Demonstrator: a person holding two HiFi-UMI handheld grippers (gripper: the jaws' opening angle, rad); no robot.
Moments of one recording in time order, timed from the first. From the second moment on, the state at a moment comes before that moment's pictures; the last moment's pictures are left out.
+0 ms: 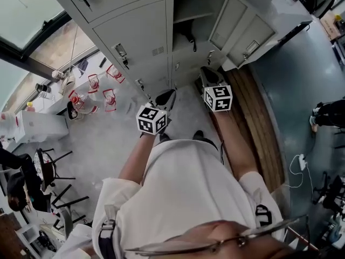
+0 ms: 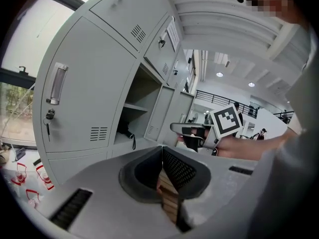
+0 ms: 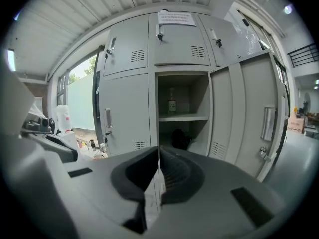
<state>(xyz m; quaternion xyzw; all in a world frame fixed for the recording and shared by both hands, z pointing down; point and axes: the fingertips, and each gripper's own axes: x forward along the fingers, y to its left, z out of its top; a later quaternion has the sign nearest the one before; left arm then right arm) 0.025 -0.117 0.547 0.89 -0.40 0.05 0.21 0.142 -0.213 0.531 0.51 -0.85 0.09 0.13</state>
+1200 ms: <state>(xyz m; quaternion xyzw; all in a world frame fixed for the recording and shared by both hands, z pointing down) 0.073 -0.134 0.498 0.88 -0.43 0.01 0.19 0.181 -0.182 0.497 0.45 -0.88 0.12 0.07</state>
